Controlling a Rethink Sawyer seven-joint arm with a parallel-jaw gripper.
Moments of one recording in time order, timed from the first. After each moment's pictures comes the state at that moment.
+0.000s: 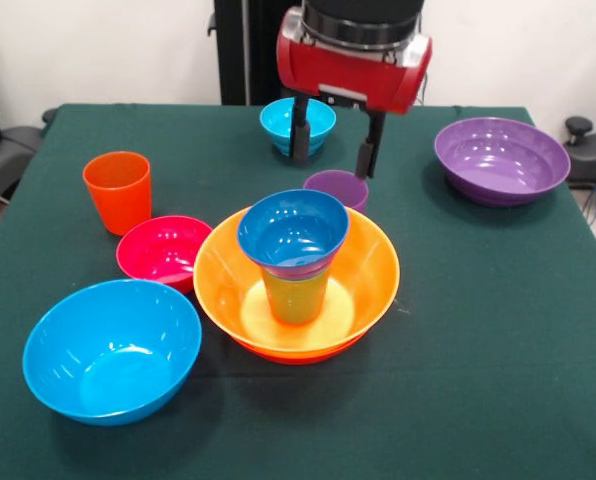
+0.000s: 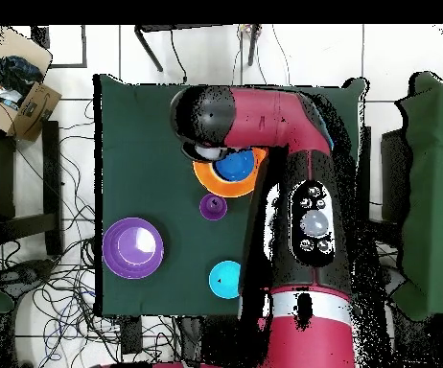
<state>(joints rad) -0.22 -0.62 0.08 1.20 -0.16 0.99 2.00</state>
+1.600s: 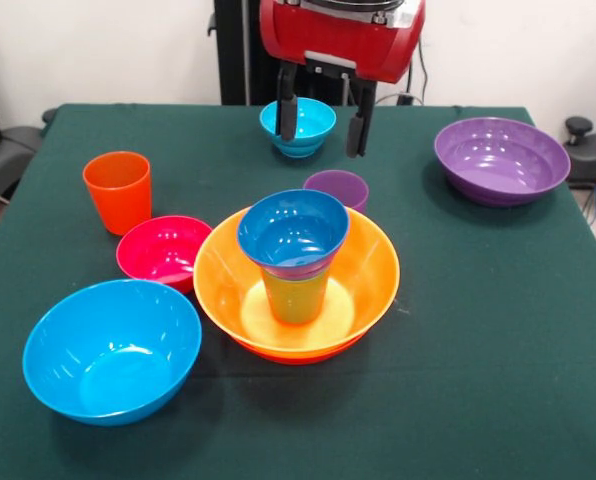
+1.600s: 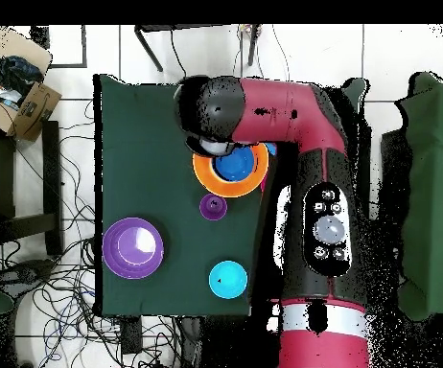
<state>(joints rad) -0.25 -0.66 0.11 1.20 -0.18 1.03 2.00</state>
